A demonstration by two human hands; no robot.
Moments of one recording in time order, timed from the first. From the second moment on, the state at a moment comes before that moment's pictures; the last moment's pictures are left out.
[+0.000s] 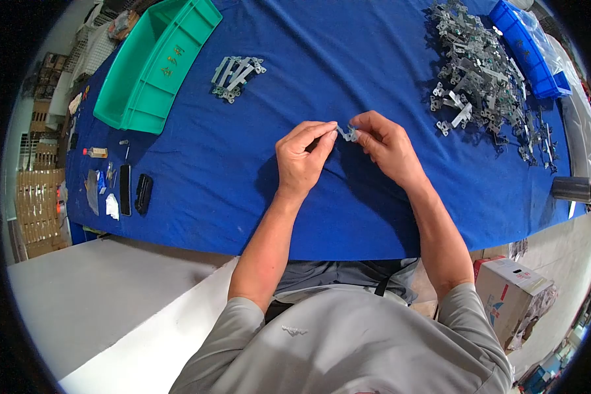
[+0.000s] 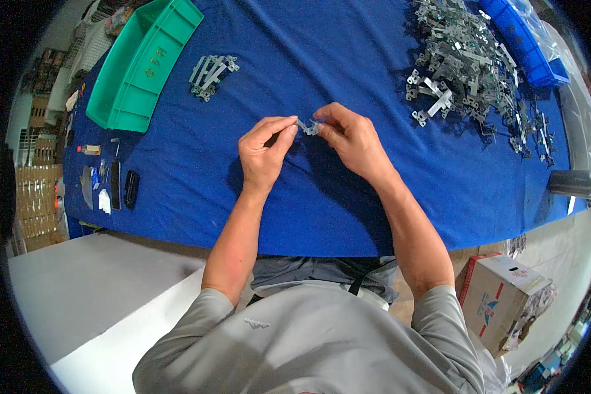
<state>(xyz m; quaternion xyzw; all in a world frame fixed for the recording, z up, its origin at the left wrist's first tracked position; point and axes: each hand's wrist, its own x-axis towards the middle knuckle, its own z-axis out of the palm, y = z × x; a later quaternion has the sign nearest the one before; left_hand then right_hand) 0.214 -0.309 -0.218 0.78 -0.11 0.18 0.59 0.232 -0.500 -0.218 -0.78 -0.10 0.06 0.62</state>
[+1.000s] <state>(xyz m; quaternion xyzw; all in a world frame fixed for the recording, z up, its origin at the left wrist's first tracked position) 0.214 -0.310 -0.226 0.72 0.03 0.07 0.69 0.233 -0.504 -0.218 -0.78 -0.11 0.09 0.62</state>
